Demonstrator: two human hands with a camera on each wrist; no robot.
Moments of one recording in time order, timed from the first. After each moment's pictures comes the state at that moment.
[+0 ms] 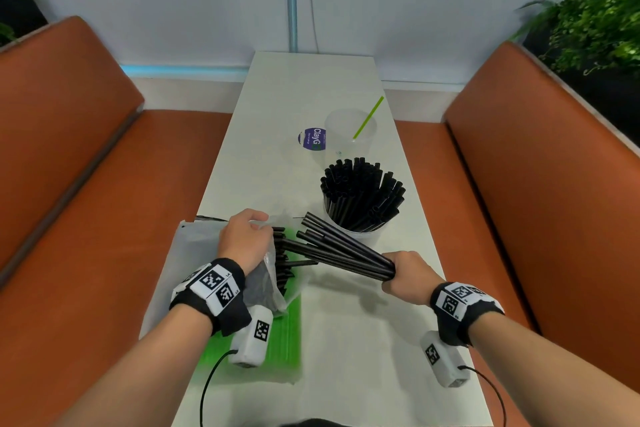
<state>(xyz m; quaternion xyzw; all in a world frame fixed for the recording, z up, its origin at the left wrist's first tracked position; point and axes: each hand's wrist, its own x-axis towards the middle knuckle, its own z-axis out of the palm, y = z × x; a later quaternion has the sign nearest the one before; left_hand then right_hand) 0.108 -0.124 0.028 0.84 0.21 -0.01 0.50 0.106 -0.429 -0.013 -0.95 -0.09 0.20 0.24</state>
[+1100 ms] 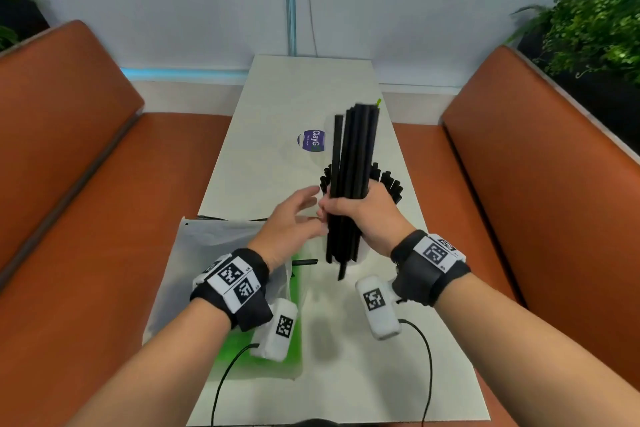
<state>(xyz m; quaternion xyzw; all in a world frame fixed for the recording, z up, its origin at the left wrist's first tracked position) 0.092 -0.173 0.080 0.76 -0.01 -0.11 0.64 0.120 -0.336 0.094 -0.67 -0.06 0.11 0.73</state>
